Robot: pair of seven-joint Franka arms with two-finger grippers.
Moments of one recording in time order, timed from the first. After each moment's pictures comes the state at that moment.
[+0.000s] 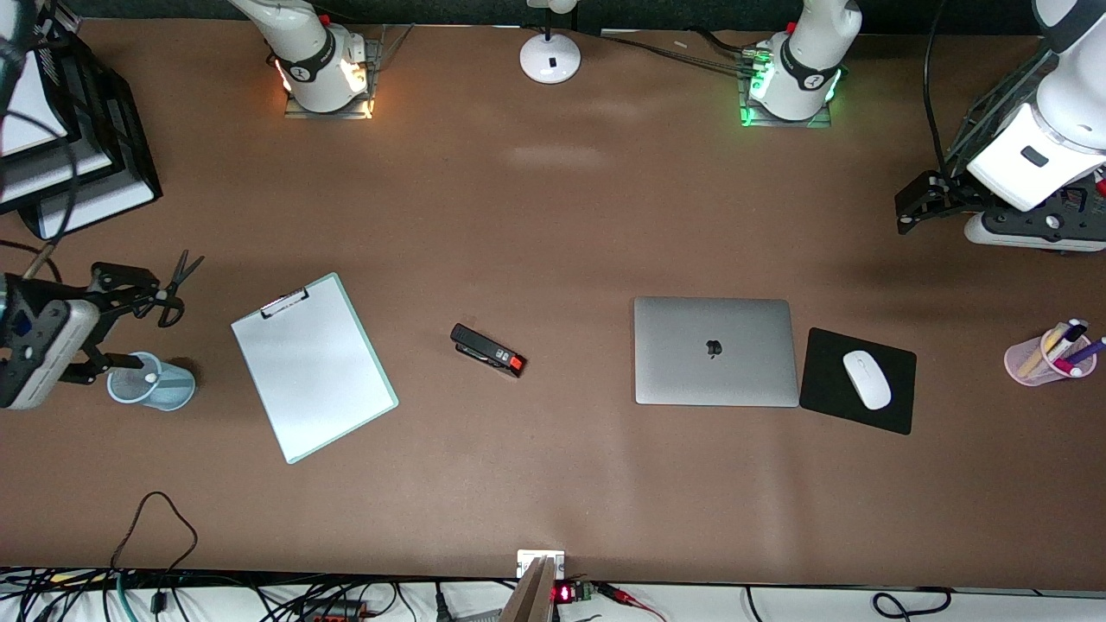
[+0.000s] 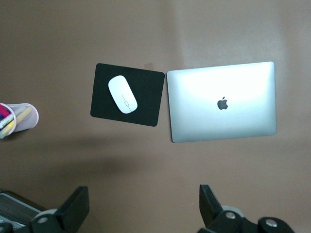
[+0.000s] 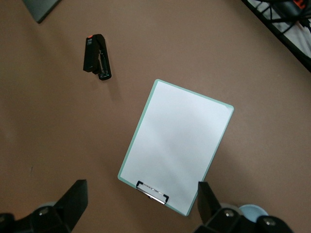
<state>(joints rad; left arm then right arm) 0.04 -0.03 -0.13 -1.71 0.05 1.69 -0.01 0.01 0.56 -0.10 -1.02 0.32 1.45 -0.92</state>
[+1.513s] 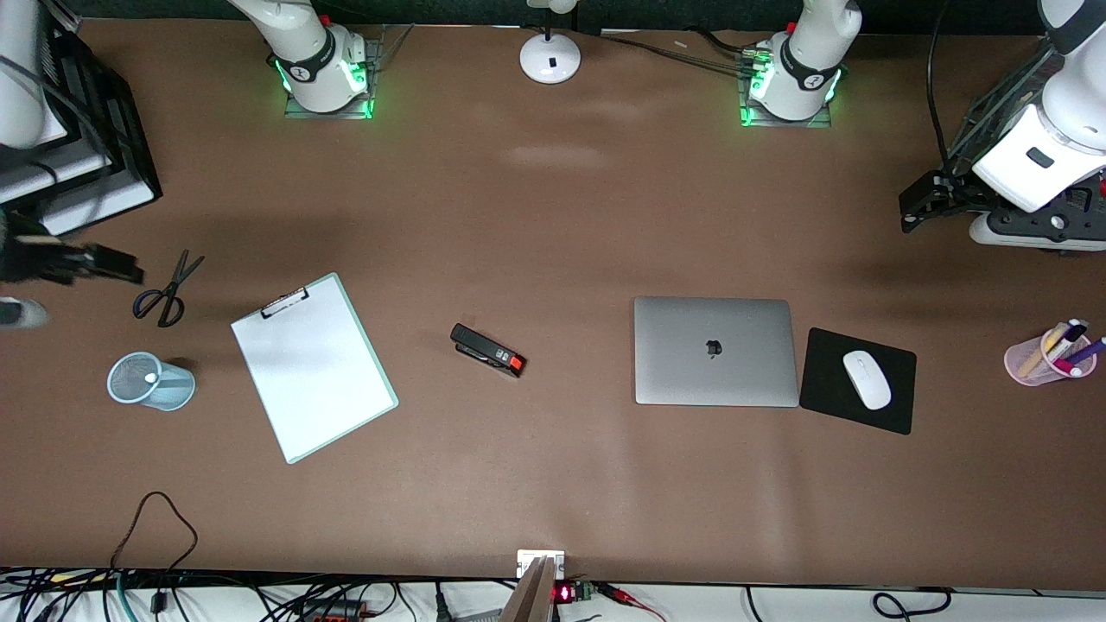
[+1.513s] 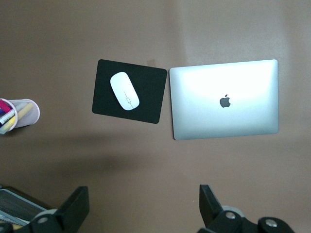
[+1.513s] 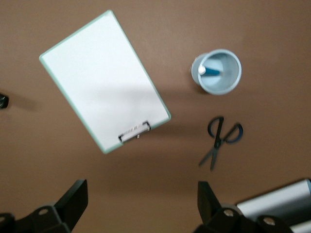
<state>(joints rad) 0.05 -0.03 -0.13 -1.71 0.05 1.68 -0.01 0.00 0.24 -0.11 -1.41 0.01 1.52 -0.11</state>
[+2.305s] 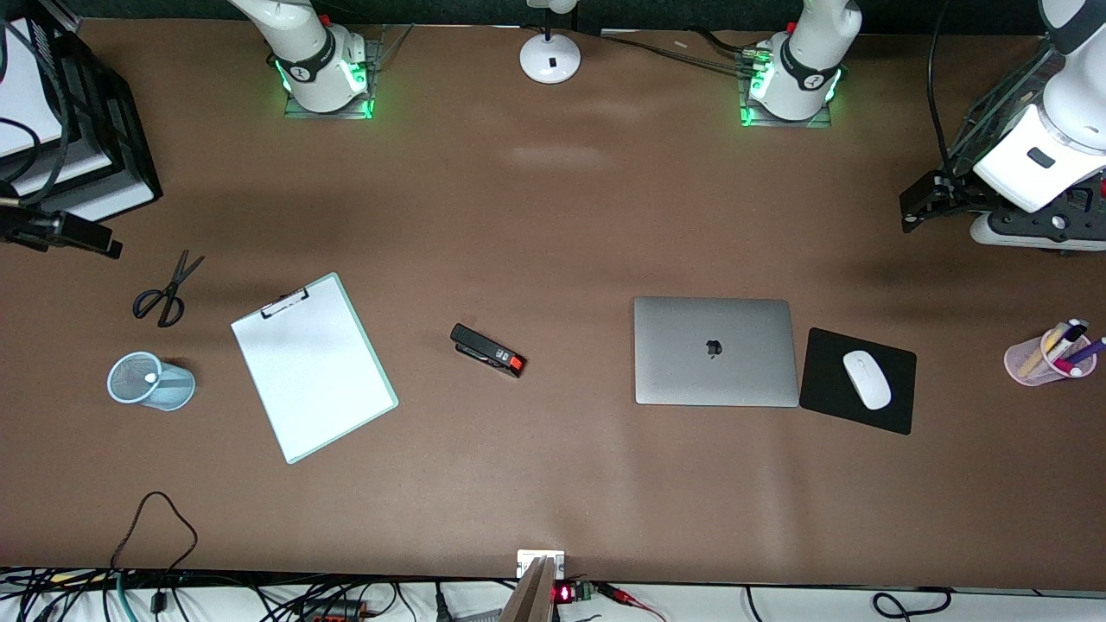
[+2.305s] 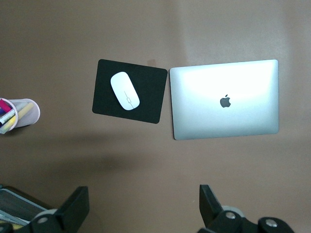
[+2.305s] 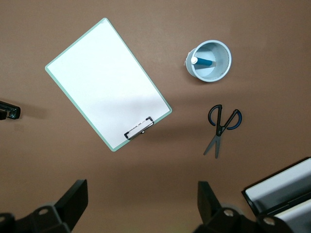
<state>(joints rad) 0.05 -0.03 -0.13 -1.71 0.05 1.68 -0.01 -0.01 0.14 -0.09 -1.50 0.01 1.56 -0.01</state>
